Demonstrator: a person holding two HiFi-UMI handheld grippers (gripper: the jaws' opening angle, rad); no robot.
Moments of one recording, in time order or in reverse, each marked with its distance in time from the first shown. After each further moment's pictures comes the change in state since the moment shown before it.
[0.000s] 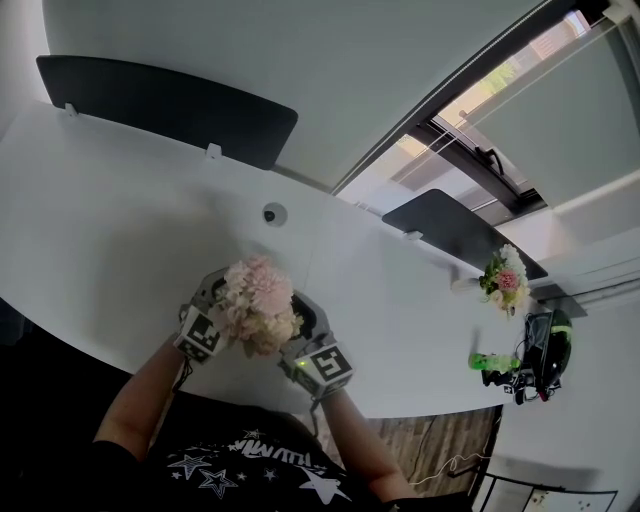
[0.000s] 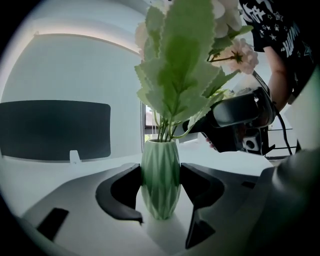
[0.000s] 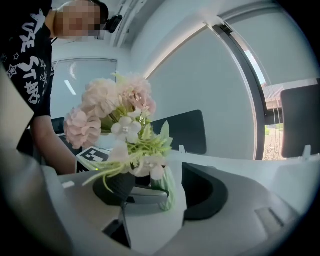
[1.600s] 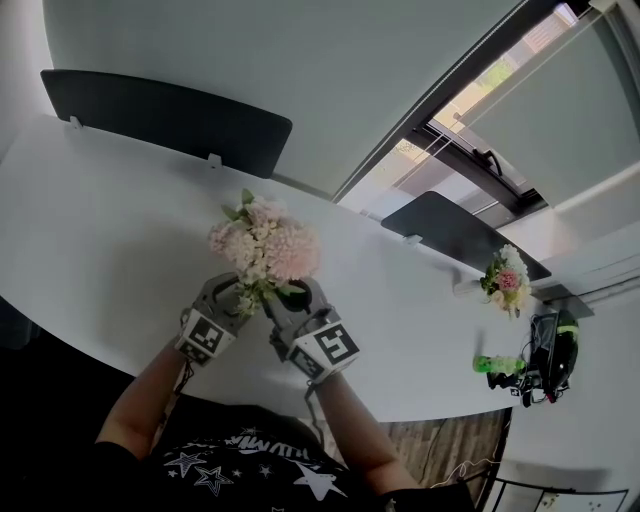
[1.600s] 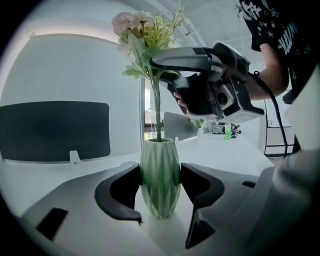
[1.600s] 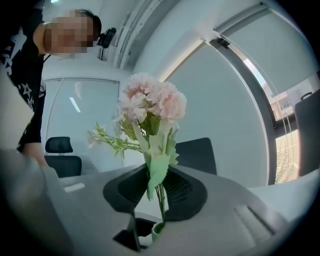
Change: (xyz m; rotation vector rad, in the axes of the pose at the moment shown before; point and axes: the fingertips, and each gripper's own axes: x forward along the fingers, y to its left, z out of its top) left arm -0.001 0.000 -0.008 -0.012 0.016 0.019; right arm 0.020 -0.001 0.100 0.016 -0.239 0.045
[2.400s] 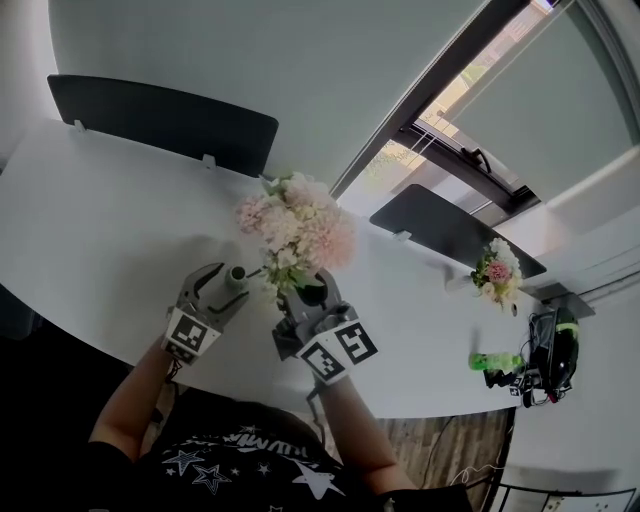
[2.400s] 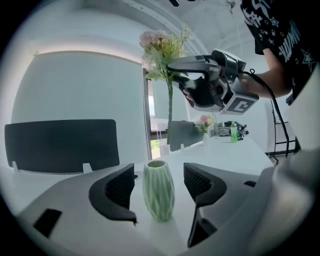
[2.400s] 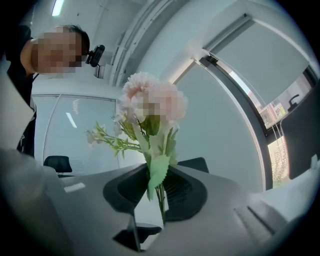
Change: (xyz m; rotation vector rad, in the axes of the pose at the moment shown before) left arm -0.031 -0.005 0.038 0.069 -0.063 0.099; right arm -0.052 0.000 0.072 0.082 -0.162 -0.038
